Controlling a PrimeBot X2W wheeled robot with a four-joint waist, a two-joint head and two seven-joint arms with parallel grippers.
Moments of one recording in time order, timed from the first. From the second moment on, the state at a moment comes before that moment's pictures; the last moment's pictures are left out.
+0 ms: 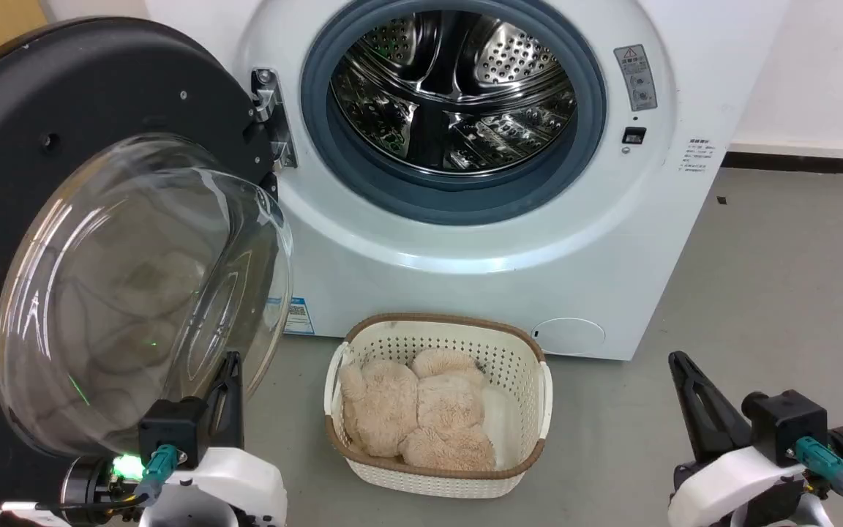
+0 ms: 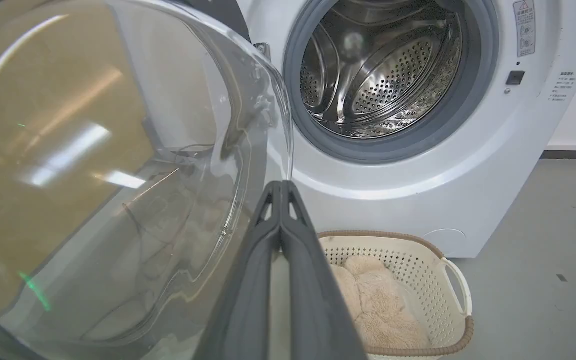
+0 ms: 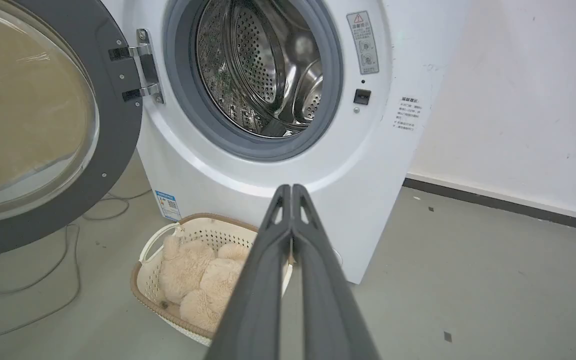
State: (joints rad) left arm -0.01 0.05 0.00 0.00 0.00 0.00 0.00; right arm -0.01 -0.06 0.00 0.00 0.01 0.13 0.00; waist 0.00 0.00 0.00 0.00
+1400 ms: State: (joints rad) left arm -0.01 0.05 -0.02 0.01 0.00 0.04 -0.02; right arm -0.01 -0.06 -0.02 0.00 0.04 0.13 -0.02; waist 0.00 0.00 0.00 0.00
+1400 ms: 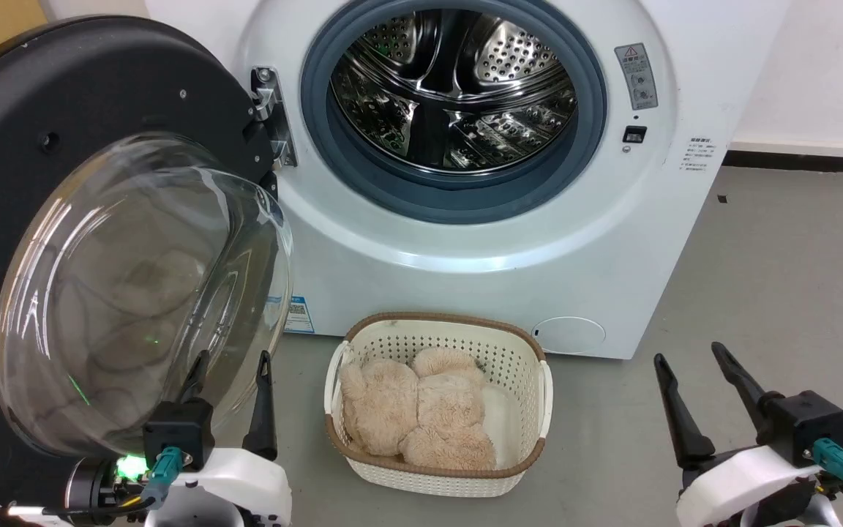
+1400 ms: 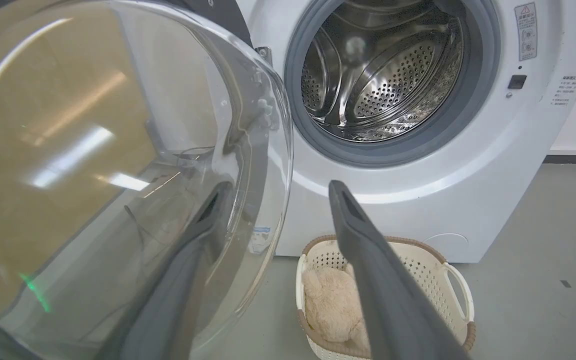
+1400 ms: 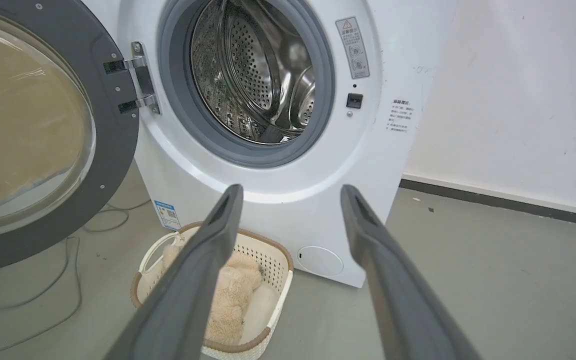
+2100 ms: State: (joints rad) left arm -0.05 0.08 -0.05 -0.07 0.00 0.10 -0.06; right arm -0.01 -0.06 -0.06 0.00 0.09 0.13 -0.06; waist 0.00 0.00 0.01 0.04
